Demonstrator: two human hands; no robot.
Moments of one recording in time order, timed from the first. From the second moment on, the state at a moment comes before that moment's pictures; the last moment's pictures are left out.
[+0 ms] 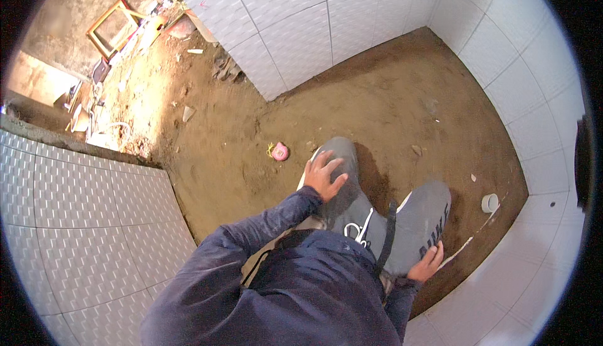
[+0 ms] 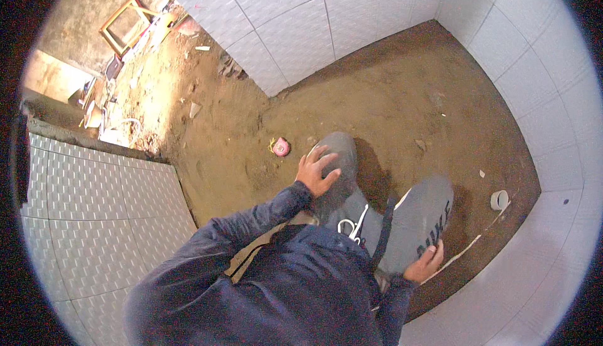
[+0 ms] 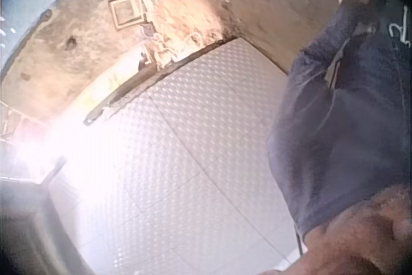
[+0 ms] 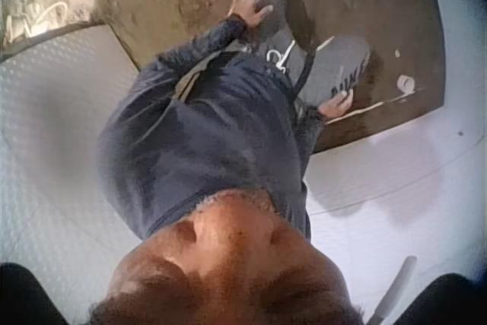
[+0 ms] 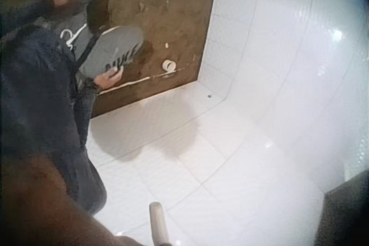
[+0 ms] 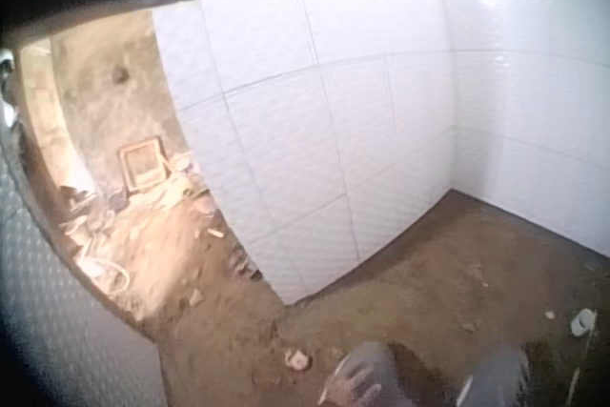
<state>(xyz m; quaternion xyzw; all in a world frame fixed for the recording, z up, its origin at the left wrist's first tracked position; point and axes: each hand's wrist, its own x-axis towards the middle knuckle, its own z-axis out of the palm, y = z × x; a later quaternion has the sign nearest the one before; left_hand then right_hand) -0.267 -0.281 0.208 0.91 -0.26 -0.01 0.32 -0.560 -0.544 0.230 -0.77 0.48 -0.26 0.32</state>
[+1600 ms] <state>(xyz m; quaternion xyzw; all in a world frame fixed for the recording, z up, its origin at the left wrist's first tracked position) -0.274 -0.320 0.301 0.75 -0.51 -0.39 0.19 -0.233 -0.716 -0.021 -0.89 0.43 -0.02 0.15</state>
